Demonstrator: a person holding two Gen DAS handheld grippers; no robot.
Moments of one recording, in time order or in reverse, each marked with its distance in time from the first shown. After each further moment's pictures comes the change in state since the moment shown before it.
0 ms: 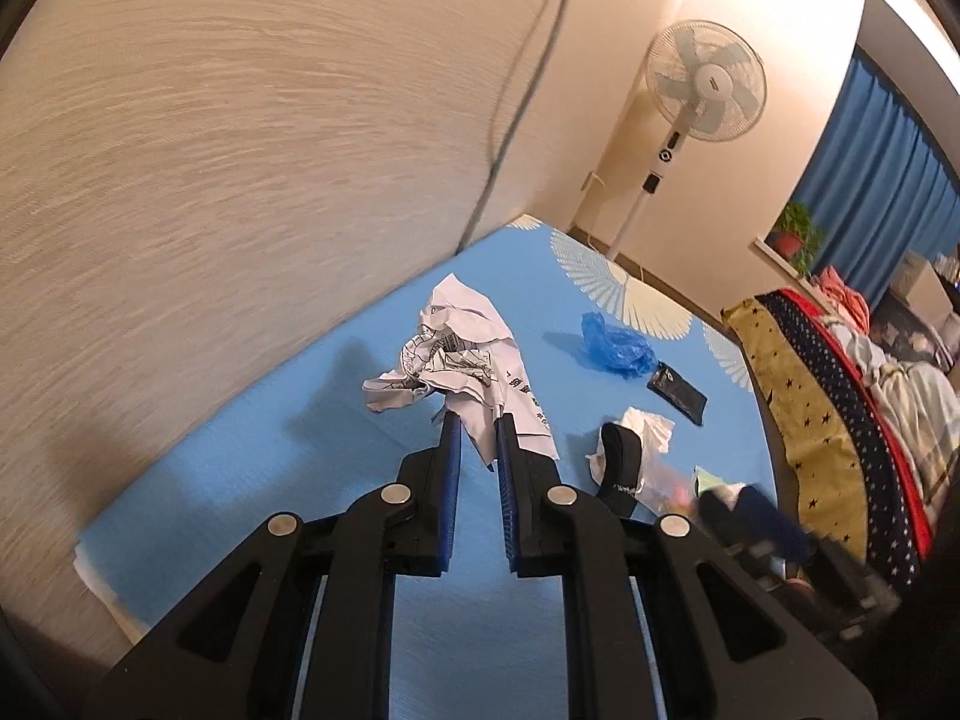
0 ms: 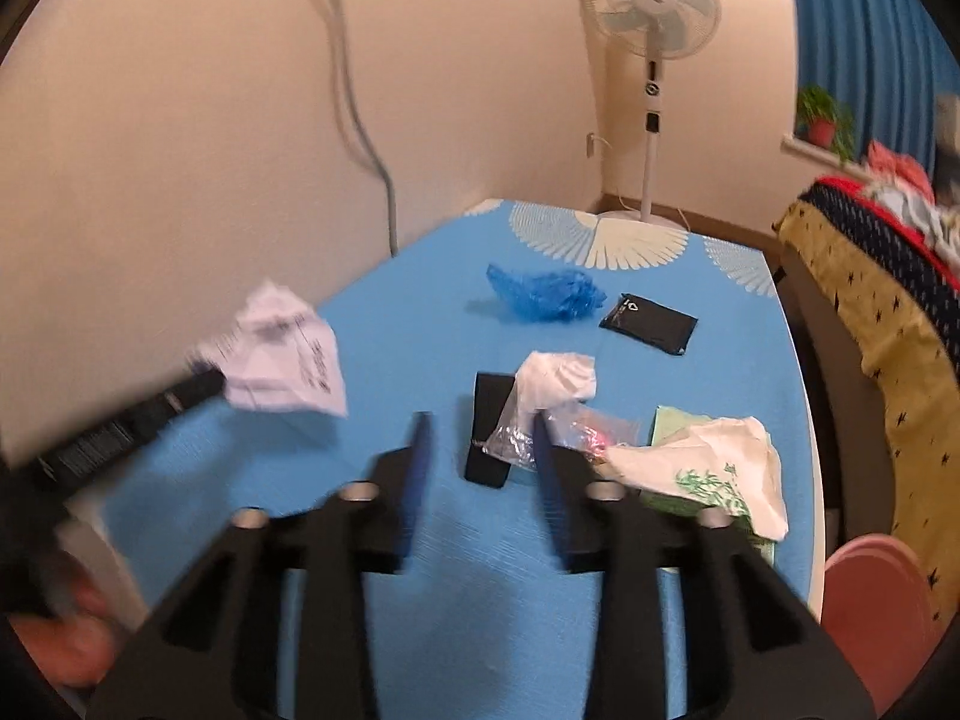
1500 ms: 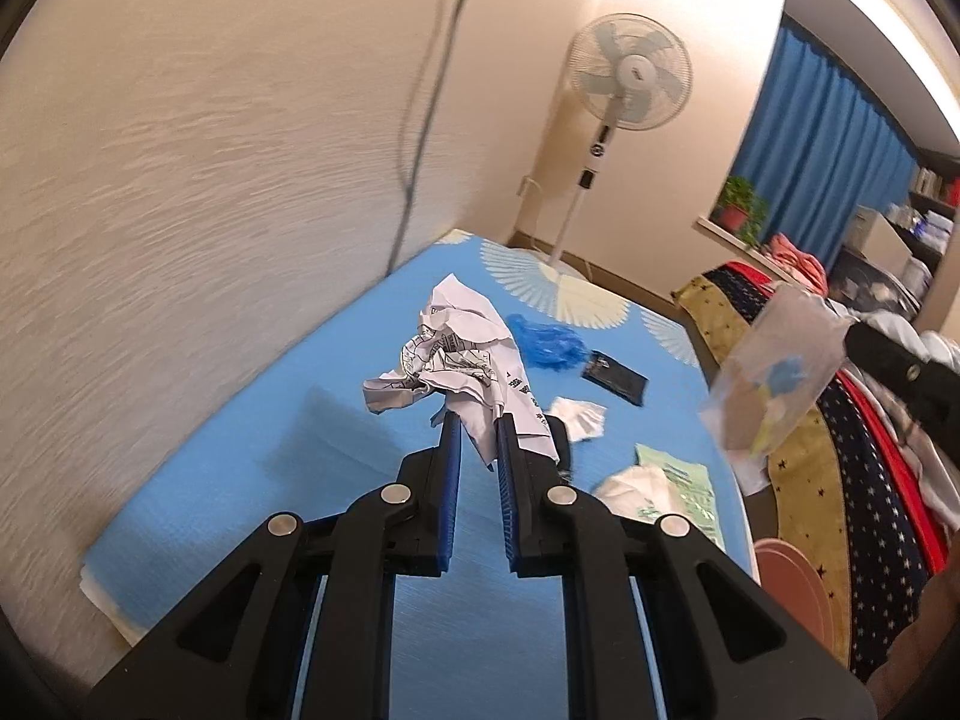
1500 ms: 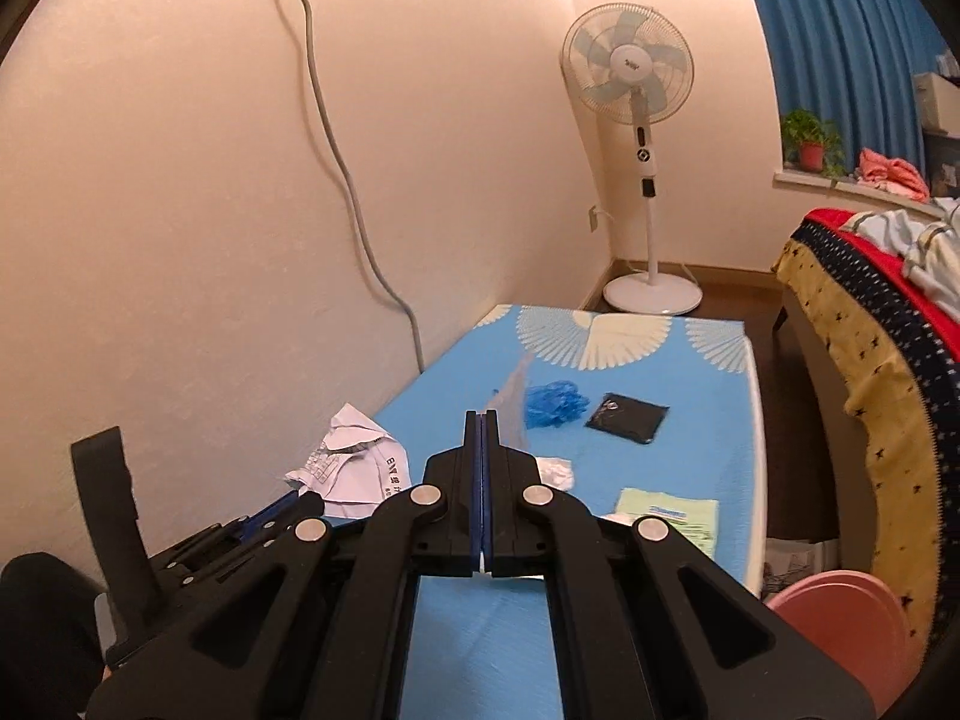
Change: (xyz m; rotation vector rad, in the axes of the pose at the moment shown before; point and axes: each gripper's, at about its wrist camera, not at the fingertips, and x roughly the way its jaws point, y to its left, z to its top) left arm -0.031 -0.034 -0.008 0.147 -0.030 -0.104; right arm -0.131 -0.051 0.049 0.152 -0.199 0.102
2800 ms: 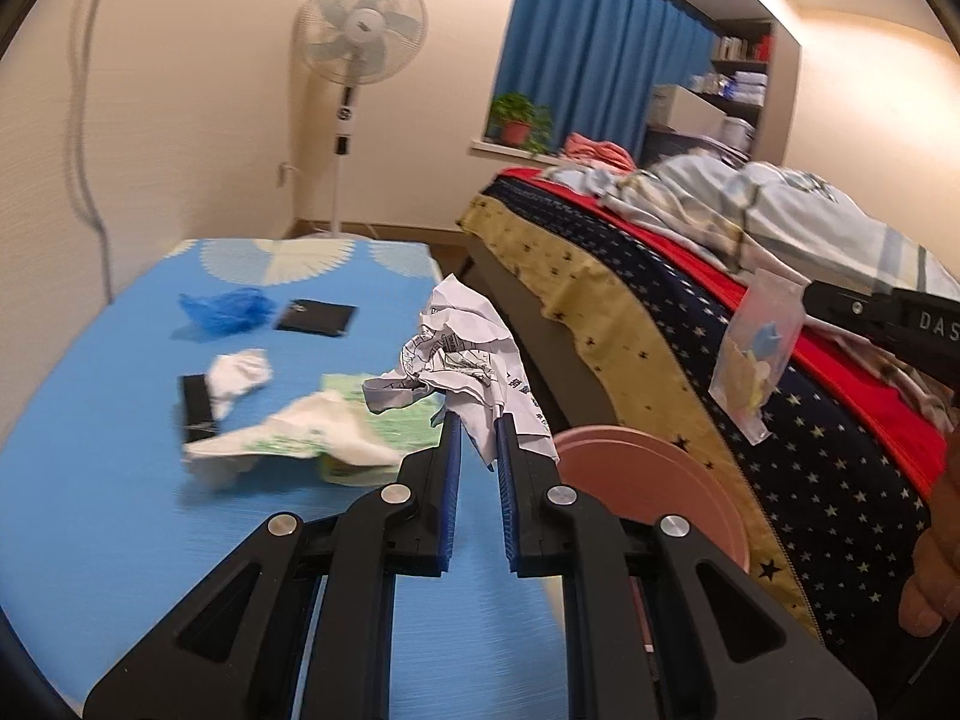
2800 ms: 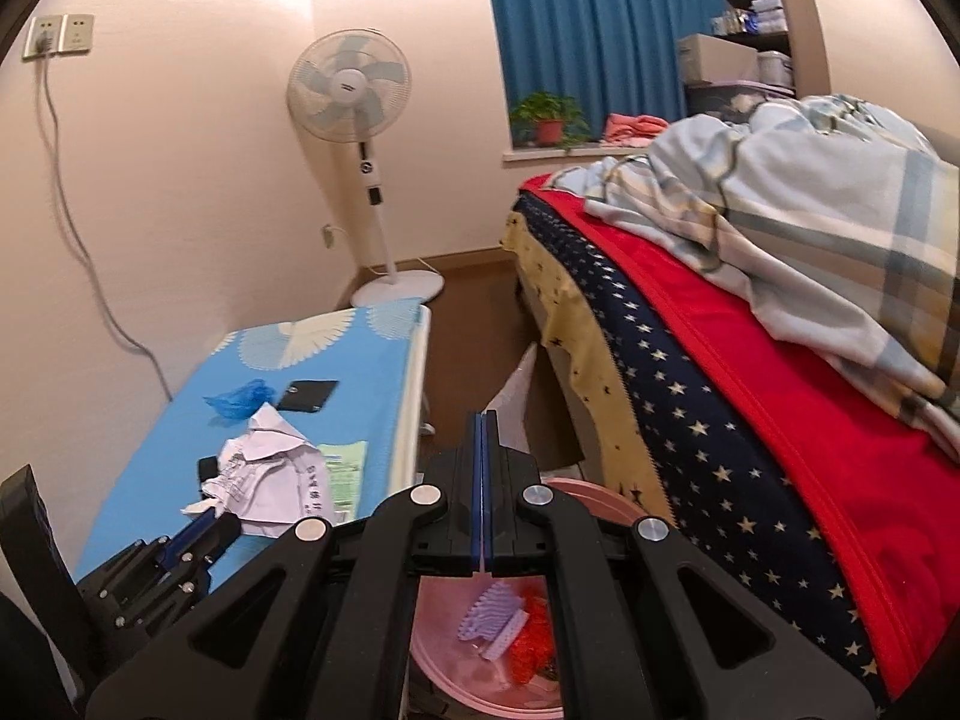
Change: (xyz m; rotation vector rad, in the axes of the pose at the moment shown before) left arm -0.004 -0.174 -0.080 0.364 0.074 -0.377; right arm -0.135 -0.160 -0.060 0.248 -0.020 -0.539
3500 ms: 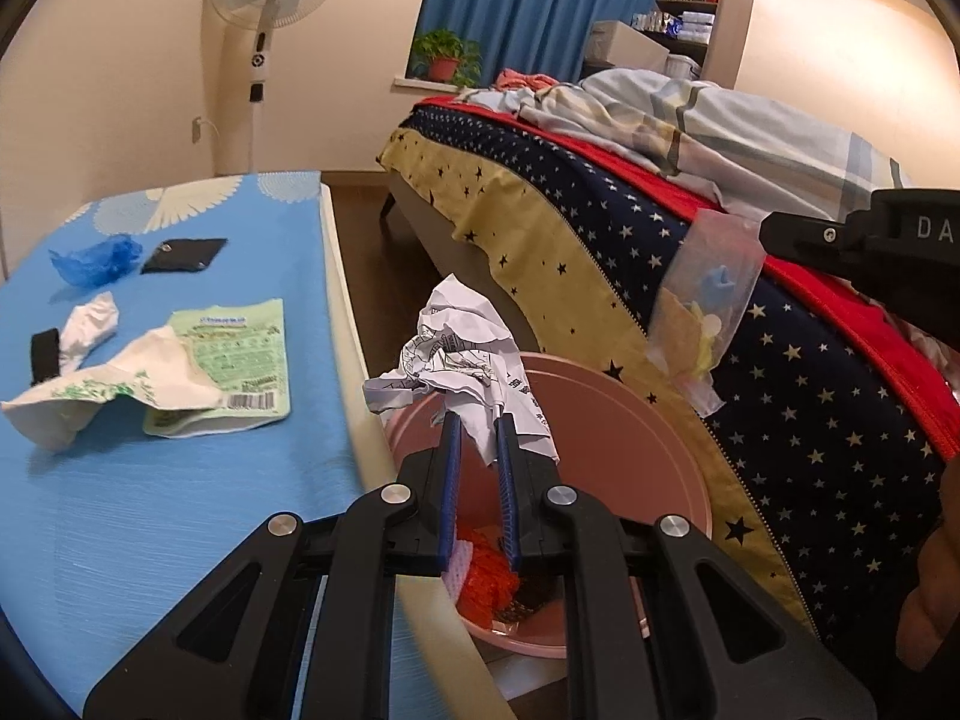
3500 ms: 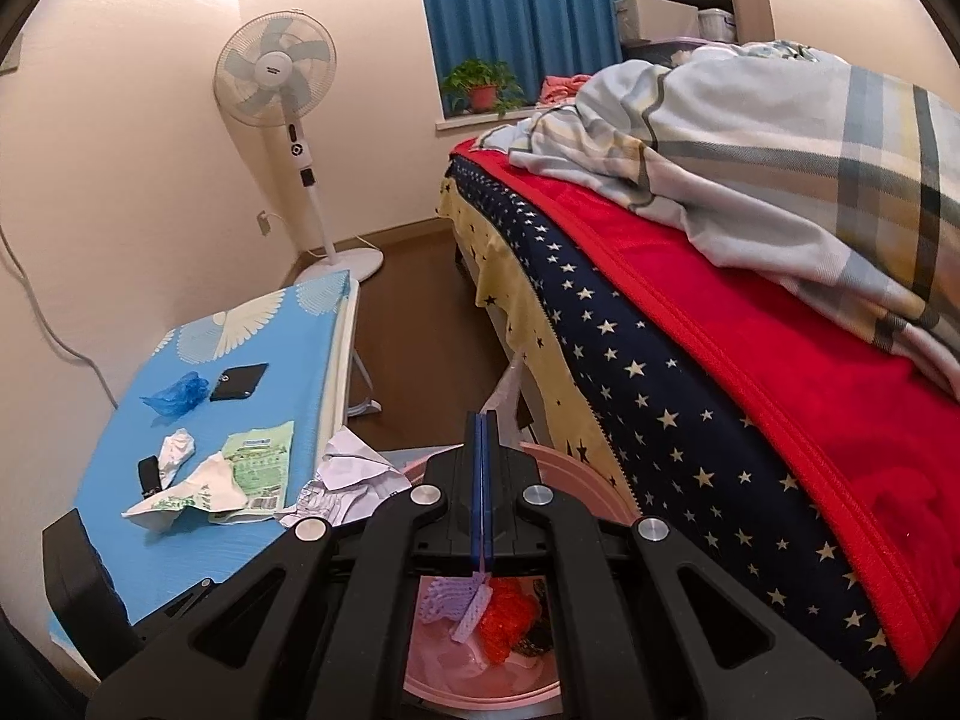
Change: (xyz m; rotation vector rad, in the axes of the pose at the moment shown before) left arm 0.064 -0.058 -0.032 0.060 0.143 -0.136; right arm 0.025 -0.032 -0.020 0.093 0.071 -0.108
